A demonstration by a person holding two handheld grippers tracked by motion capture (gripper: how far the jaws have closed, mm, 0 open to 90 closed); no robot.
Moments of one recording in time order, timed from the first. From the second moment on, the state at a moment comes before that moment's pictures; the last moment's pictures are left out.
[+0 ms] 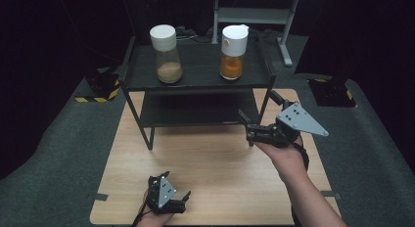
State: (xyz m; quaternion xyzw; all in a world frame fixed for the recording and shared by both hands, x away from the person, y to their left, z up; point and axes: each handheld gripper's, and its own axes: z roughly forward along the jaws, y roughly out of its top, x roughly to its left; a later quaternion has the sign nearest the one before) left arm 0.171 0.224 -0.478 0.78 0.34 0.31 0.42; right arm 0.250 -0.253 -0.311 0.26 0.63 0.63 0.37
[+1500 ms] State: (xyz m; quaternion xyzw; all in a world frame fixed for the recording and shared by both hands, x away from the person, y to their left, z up) left arm 0.170 0.219 -0.477 0.79 0.33 0.31 0.40; right arm 0.210 -0.283 -0.437 0.28 0.72 0.52 0.37
